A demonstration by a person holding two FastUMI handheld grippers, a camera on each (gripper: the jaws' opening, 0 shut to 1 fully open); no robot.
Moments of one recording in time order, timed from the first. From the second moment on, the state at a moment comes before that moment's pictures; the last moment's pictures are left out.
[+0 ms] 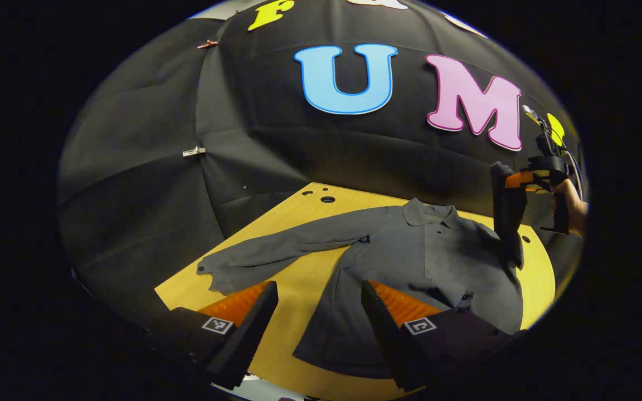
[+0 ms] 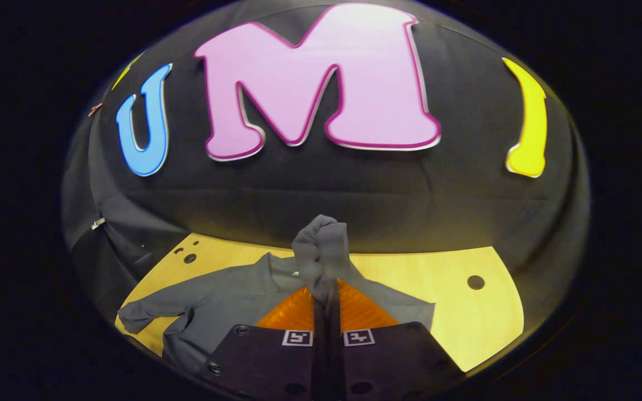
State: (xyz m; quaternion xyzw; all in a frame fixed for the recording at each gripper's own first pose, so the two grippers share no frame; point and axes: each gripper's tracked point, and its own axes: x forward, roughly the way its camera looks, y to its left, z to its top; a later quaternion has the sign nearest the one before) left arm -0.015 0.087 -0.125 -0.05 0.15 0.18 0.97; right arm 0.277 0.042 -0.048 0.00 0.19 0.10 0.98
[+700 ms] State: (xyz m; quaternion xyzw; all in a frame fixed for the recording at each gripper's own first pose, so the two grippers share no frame) left arm -0.022 0.187 -0.167 -0.08 0.16 0.24 0.96; right arm 0.255 0.256 -0.159 -0.05 0.24 0.21 0.95
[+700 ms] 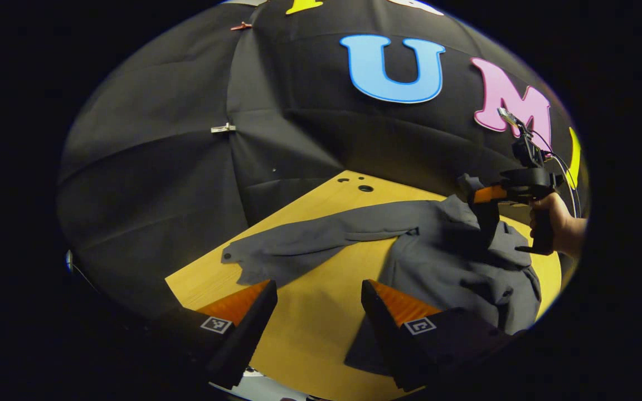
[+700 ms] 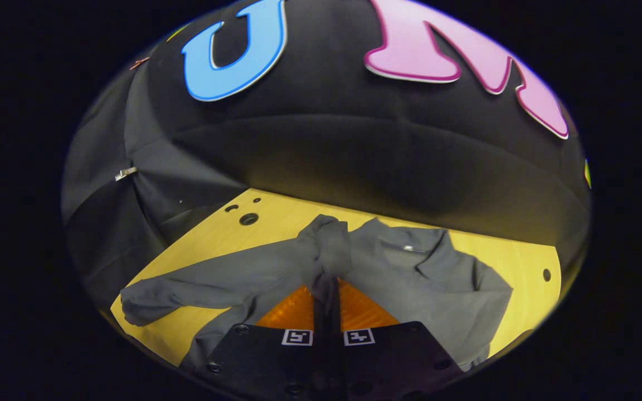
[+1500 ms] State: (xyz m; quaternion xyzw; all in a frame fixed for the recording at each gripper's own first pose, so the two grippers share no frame) left arm -0.039 0.294 -0.147 -0.03 0.12 0.30 0.94; right arm 0.170 0.303 -0.181 -0.03 0.29 0.26 0.92
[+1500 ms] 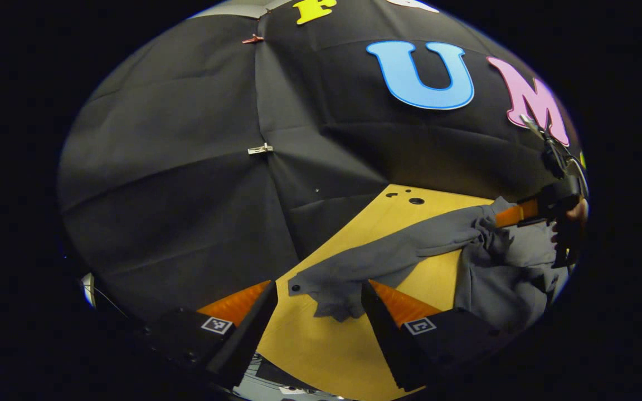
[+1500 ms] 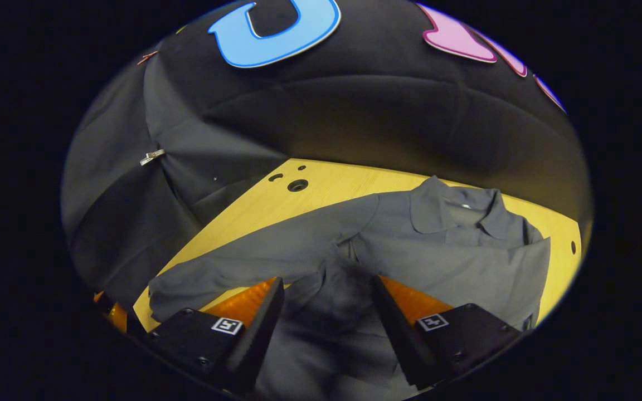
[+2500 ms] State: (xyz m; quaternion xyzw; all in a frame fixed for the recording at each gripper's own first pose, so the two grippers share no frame) left arm 0.046 0.333 -0.248 -0.12 0.25 0.28 0.92; right arm 0.009 0.052 -0.157 0.05 0.30 0.08 0.95
